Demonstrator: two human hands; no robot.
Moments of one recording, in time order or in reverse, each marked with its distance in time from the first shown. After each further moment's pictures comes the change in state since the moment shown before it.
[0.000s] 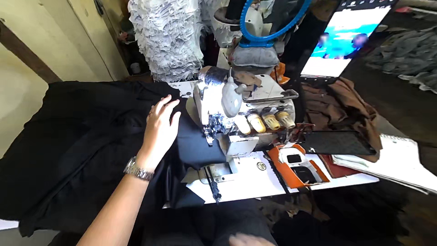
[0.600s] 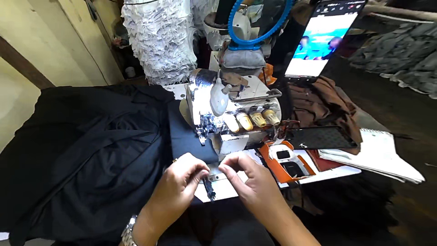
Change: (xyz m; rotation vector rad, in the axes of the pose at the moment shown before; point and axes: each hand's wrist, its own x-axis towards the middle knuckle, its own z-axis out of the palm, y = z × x) left_hand -0.089 0.057 0.000 -0.570 -0.156 0.149; right_hand 0.062 -0.010 -0.096 0.302 0.986 -0.231
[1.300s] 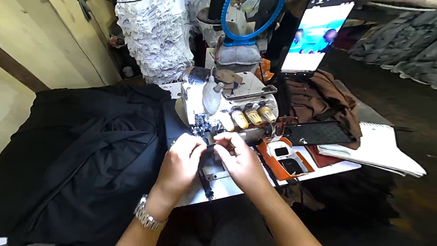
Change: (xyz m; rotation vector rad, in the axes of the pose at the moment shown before) left_hand 0.039 -0.009 0.018 0.195 0.113 -0.082; right_hand 0.027 0.021 0.015 0.117 0.064 0.174
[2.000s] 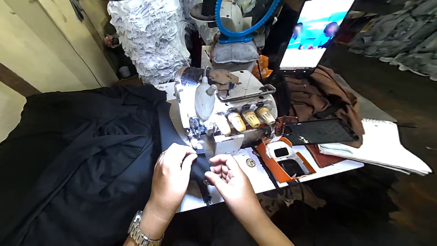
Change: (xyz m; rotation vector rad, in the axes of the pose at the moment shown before) left_hand -0.016 -0.013 0.010 0.168 0.076 -0.093; right_hand -0.040 0.011 0.021 0.316 0.001 0.226
